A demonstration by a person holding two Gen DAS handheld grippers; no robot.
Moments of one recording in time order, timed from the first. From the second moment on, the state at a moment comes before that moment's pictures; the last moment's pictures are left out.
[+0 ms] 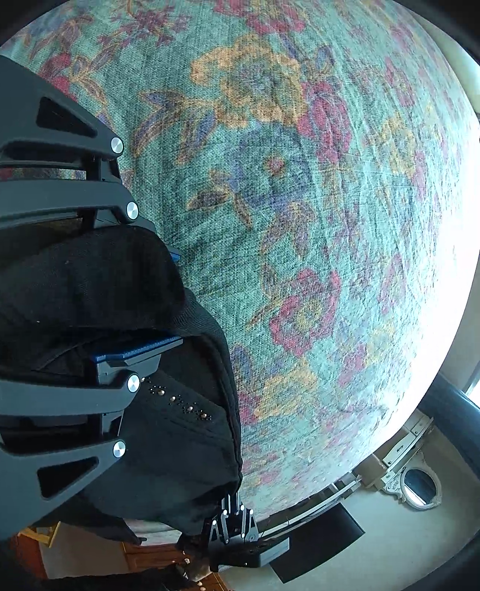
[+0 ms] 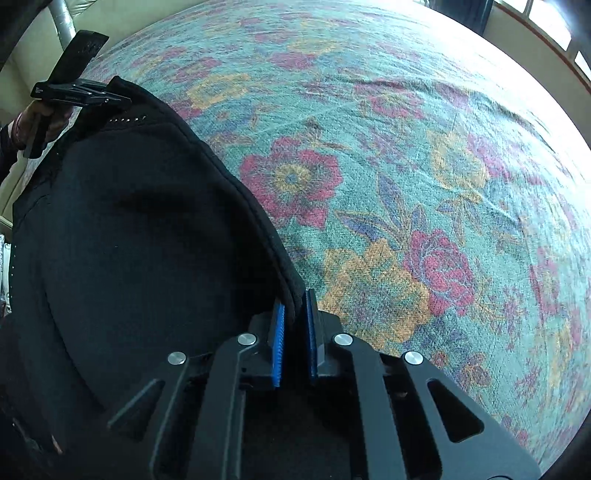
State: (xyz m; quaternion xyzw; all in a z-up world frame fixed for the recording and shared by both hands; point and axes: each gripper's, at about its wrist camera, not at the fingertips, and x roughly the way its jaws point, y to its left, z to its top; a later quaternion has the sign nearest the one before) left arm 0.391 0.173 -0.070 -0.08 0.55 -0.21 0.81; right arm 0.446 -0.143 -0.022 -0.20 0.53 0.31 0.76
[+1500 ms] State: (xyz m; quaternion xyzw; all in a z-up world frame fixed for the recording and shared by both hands) left arm 0.099 0.141 -0.013 0.33 0.38 -0.25 0.83; right arm 0.067 -0.170 -0.019 0.18 0.49 0.21 0.82
